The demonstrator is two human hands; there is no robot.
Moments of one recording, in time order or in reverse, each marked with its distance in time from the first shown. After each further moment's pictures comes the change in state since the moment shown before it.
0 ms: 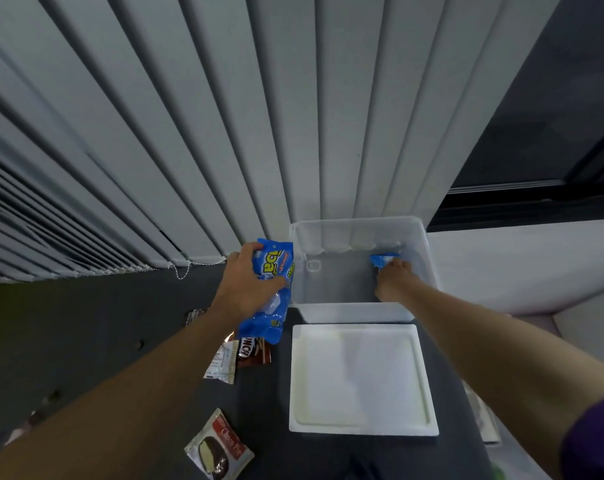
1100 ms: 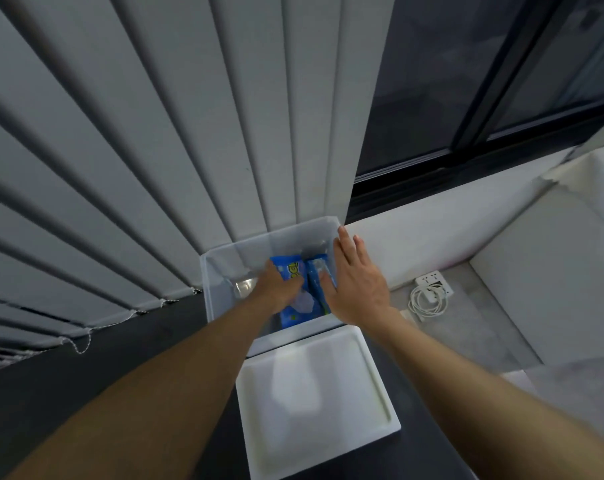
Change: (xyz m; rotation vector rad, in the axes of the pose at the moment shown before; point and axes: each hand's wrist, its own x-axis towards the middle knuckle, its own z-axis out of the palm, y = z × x) left_hand 0.083 0.049 0.181 0.023 -0.432 -0.141; right_hand -0.072 0.041 0.000 0.393 0.602 -0.063
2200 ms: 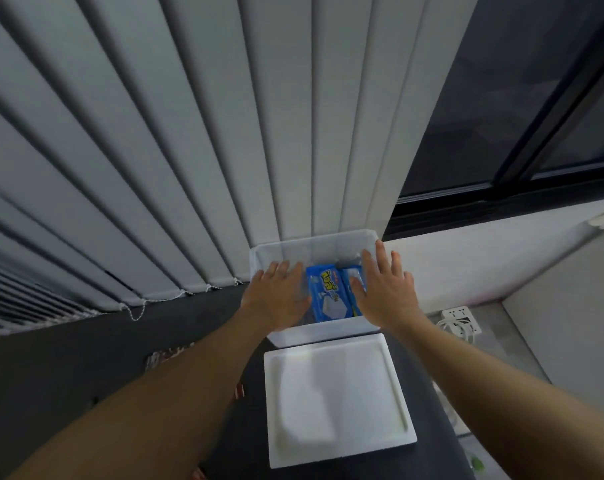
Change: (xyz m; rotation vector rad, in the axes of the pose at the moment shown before) left_hand -0.070 -0.019 -0.069 0.938 0.097 0.412; right_hand 0.002 -0.011 -0.011 -0.174 -0.107 0.016
